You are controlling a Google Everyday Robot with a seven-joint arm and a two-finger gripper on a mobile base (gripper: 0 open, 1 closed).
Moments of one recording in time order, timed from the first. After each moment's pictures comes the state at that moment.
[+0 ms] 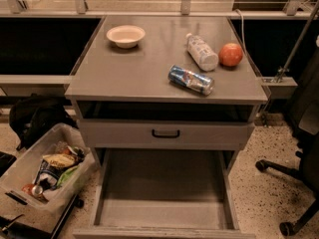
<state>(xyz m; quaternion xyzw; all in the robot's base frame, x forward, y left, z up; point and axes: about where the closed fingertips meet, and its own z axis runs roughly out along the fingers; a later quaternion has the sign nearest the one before) 0.580 -0.358 1.064 -0.47 0.73 0.12 0.48</state>
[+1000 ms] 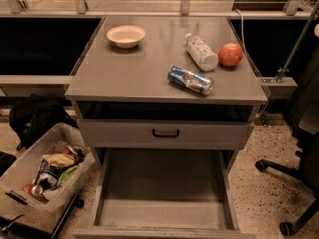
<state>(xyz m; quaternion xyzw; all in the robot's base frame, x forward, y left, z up) 0.619 -0.417 1.054 -0.34 0.82 0.04 0.47</state>
